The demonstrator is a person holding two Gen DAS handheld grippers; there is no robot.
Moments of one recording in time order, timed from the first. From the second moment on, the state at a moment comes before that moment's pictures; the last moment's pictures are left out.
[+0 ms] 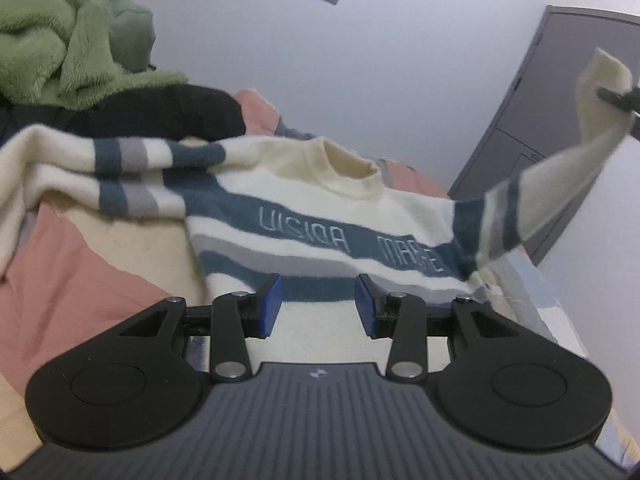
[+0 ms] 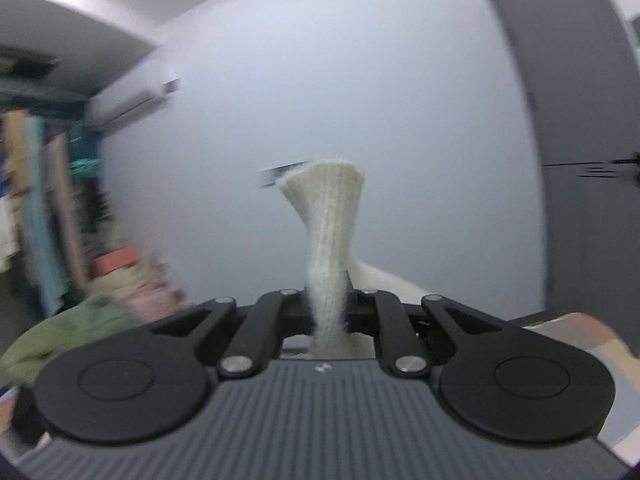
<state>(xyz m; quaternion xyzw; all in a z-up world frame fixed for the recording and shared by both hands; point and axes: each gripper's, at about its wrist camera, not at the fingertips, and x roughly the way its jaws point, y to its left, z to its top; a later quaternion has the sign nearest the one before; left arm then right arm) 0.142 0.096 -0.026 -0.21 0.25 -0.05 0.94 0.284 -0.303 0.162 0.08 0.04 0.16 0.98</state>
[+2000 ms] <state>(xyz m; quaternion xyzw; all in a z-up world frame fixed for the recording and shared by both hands) 0.149 0.072 -0.060 -0.21 0.28 -0.12 0.93 0.239 -0.250 -0.131 0.25 0.29 0.15 0.91</state>
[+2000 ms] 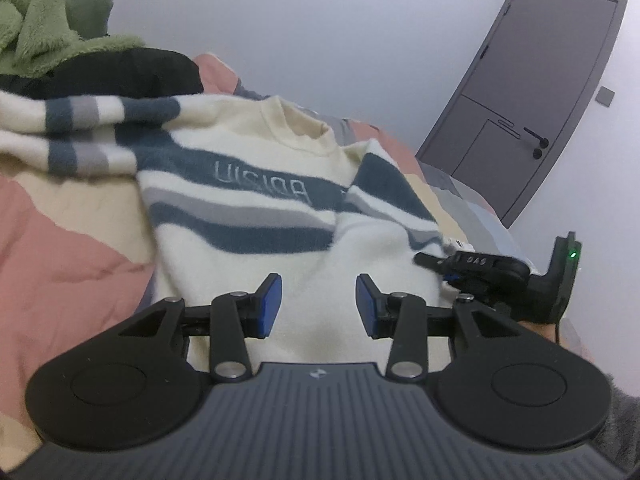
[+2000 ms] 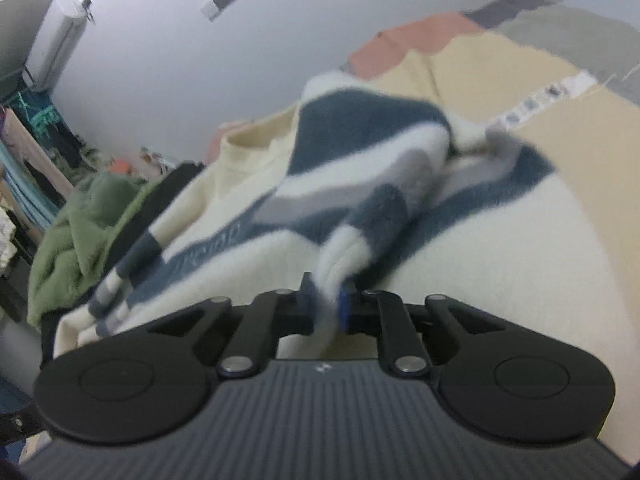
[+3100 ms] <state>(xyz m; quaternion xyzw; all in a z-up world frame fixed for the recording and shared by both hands) 0.142 0.050 -0.083 -0.17 0.30 -0.14 0.93 0.193 -0.235 -0.100 0.16 0.28 0.12 0.94</state>
